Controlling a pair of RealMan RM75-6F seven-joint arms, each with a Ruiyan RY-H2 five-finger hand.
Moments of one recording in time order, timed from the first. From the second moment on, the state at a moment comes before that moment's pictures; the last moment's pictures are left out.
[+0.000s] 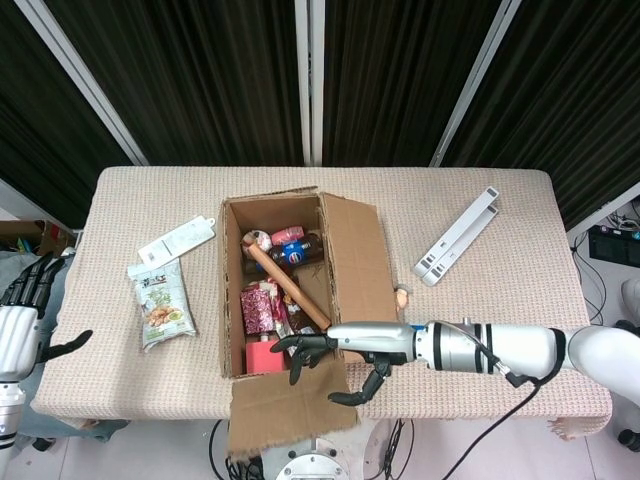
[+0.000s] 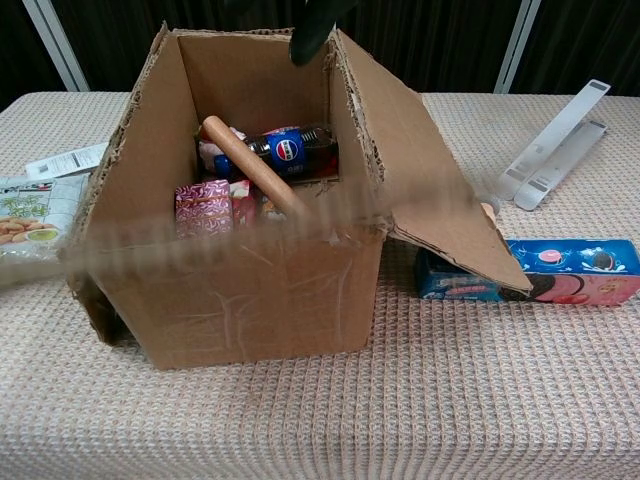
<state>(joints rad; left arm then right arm) -0.12 -1.09 -0.10 -1.63 1.54 1.56 -0.11 0.51 -1.11 1.21 -1.87 -0.47 -0.70 -0.05</state>
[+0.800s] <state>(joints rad) -0.12 -1.10 -0.07 -1.57 1.56 1.55 -0.05 -0.11 -1.20 0.90 -1.75 -1.56 0.81 -0.40</state>
